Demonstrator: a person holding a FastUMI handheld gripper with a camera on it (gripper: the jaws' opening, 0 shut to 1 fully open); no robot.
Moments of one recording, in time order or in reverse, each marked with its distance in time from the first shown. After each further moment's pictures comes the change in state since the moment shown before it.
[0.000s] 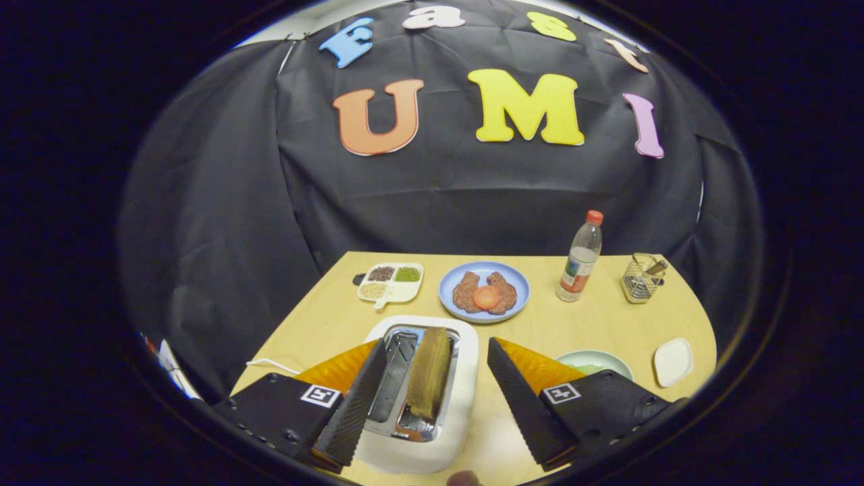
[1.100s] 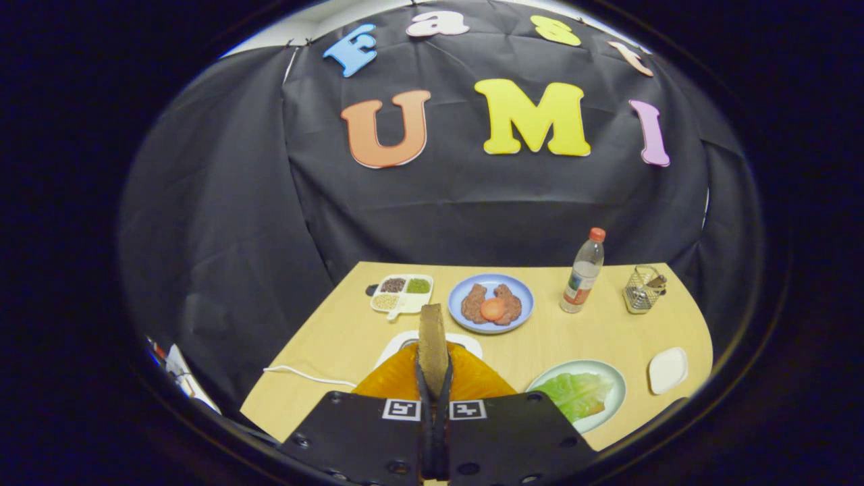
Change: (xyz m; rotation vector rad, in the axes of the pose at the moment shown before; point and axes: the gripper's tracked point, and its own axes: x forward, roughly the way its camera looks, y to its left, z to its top) arm -0.053 0.007 0.053 0.018 -0.047 0.093
